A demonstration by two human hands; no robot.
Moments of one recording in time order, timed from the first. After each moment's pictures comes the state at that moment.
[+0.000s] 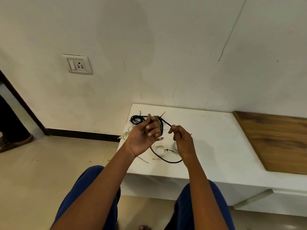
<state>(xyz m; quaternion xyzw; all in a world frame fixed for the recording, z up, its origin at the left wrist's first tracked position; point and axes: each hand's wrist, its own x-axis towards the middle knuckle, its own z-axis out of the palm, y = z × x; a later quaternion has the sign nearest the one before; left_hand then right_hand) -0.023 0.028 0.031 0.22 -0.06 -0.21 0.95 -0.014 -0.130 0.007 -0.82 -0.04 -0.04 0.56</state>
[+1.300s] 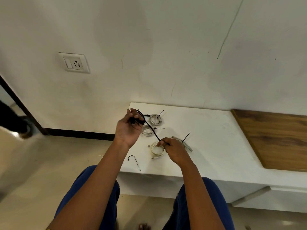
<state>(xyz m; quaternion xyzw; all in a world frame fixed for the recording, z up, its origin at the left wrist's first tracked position) -0.007 0.051 0.028 0.15 0.07 0.01 0.99 -0.015 -0.125 -0.019 -0.90 -0.08 0.13 0.41</state>
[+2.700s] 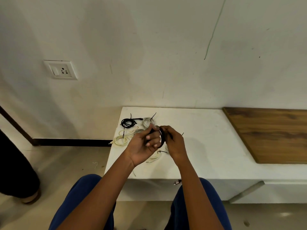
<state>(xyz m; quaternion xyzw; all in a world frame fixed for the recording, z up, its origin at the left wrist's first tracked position) -0.027 0.002 0.023 0.24 -0.03 -0.26 0.94 -0.010 -0.128 0.001 -0.81 -0.05 -0.06 0.59</state>
